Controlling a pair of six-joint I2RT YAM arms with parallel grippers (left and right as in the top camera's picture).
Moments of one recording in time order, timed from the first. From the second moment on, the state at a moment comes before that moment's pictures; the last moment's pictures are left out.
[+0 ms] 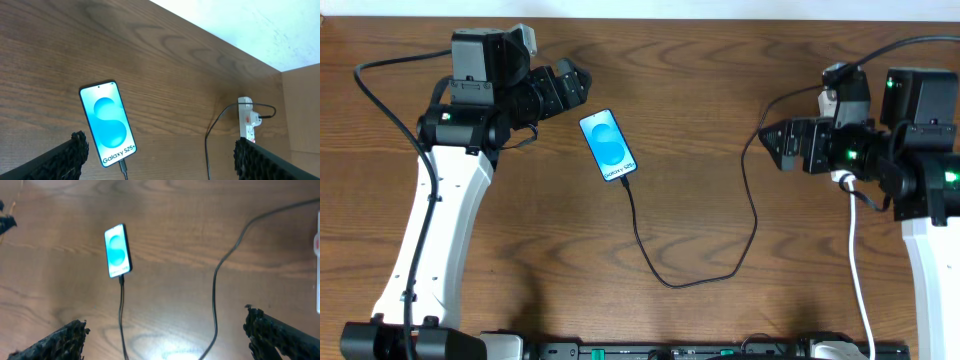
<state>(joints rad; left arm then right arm) -0.07 1.51 1.42 -0.67 0.41 -0.49 0.01 1.27 1.48 -1.11 -0.44 0.05</state>
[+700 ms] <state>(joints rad) -0.07 1.51 1.42 -0.67 0.41 -0.49 0.01 1.27 1.48 -1.15 -0.31 0.02</state>
